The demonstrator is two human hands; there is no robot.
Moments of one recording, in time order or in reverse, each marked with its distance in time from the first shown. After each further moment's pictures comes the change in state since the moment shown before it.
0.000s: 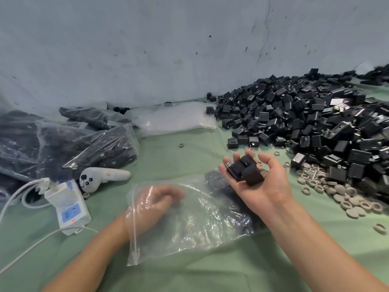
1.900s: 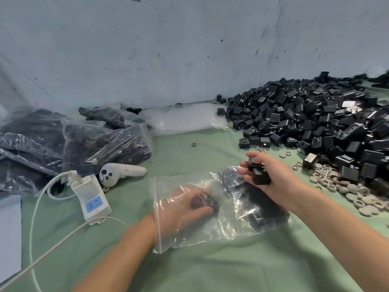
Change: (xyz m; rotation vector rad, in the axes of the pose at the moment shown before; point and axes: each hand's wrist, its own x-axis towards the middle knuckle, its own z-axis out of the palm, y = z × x) left_hand -0.013 0.016 0.022 0.178 -0.203 0.049; right_hand 0.002 -0.010 0.006 -0.747 0.043 -0.039
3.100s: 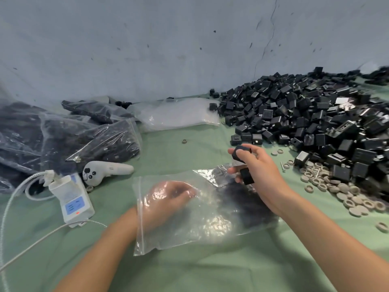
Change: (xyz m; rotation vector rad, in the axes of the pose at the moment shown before) left_hand 0.017 -0.008 -0.007 -0.228 0.127 -0.133; right_hand 0.014 0.014 -0.003 -0.274 -0.005 -0.263
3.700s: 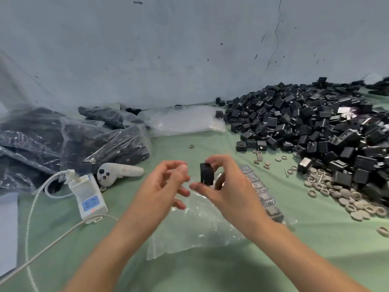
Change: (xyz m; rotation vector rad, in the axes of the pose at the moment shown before) left_hand -0.058 0.060 -0.015 -0.361 0.253 0.117; right_hand -0.061 0.000 0.057 -0.692 -0.078 -0.538
